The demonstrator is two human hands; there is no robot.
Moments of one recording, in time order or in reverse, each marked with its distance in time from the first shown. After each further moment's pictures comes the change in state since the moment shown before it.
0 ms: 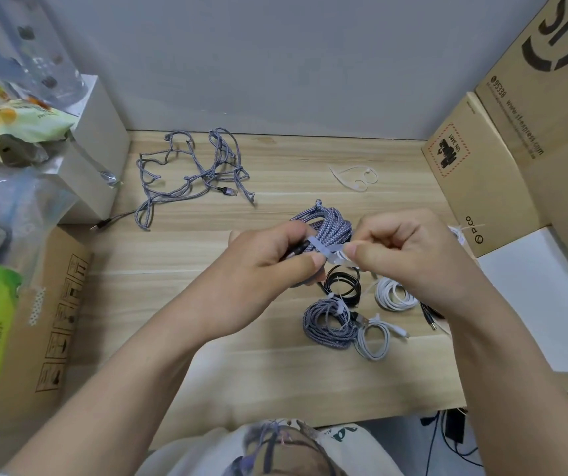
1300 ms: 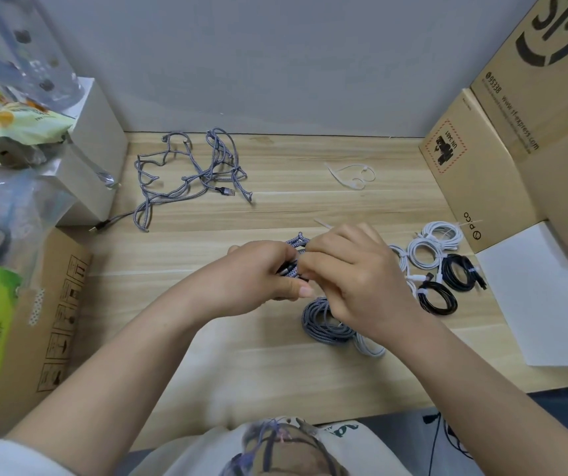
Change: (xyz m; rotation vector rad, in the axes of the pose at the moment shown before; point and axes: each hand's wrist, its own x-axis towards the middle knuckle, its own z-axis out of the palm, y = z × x) left_hand 0.016 -0.017 -0.003 0.332 -0.224 -0.234; right_hand 0.002 0.046 0.040 -0.816 0.267 -0.691
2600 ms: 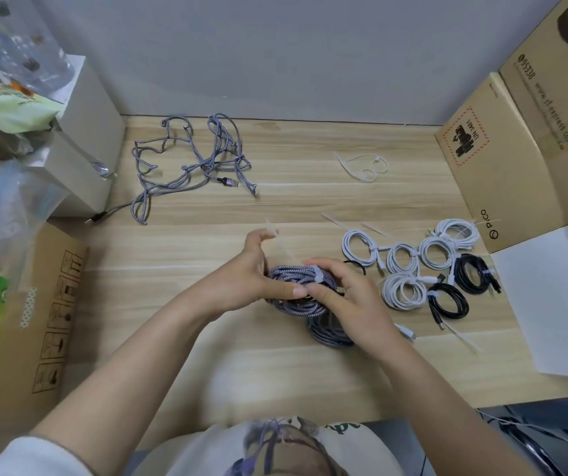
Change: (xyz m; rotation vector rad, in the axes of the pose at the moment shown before) left_hand 0.029 -0.057 0.013 -0.578 0.086 -0.194; right_hand -0.040 0.012 0.048 0.845 -0.212 0.854
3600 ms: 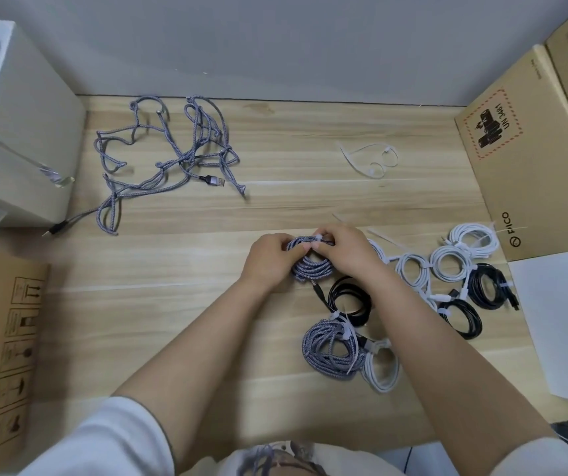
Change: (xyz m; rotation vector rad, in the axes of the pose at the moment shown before) left_hand 0.140 -0.039 0.009 0.298 0.328 -0.026; right_hand 0.141 0.076 -0.024 -0.518 -0.120 0.374
